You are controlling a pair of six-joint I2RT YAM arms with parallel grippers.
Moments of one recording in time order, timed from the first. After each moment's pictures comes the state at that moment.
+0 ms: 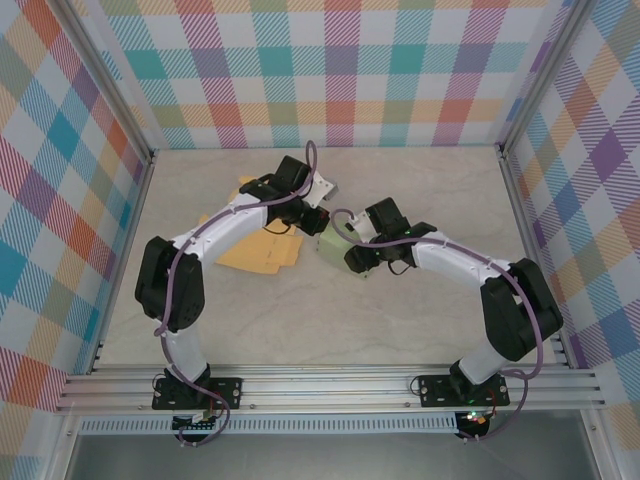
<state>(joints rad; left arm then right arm) -0.56 1.83 1.53 -0.67 0.30 0.05 0.57 1.57 1.01 -0.44 -0.16 -0.09</state>
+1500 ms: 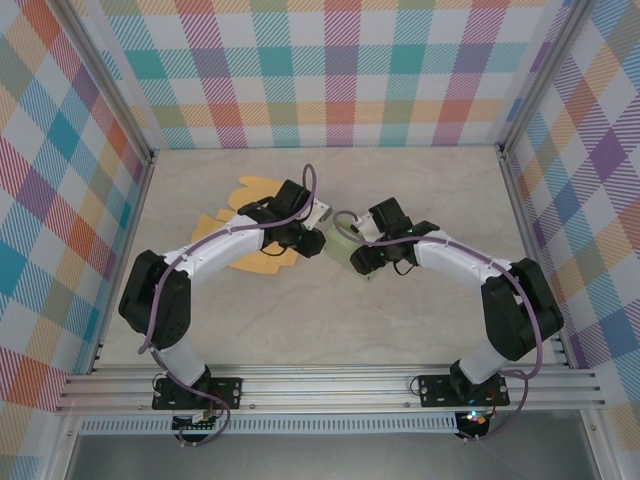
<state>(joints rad) -0.61 1.69 1.31 -0.62 0.17 -0.03 0.55 1.57 1.02 -0.49 -0.11 -0.12</state>
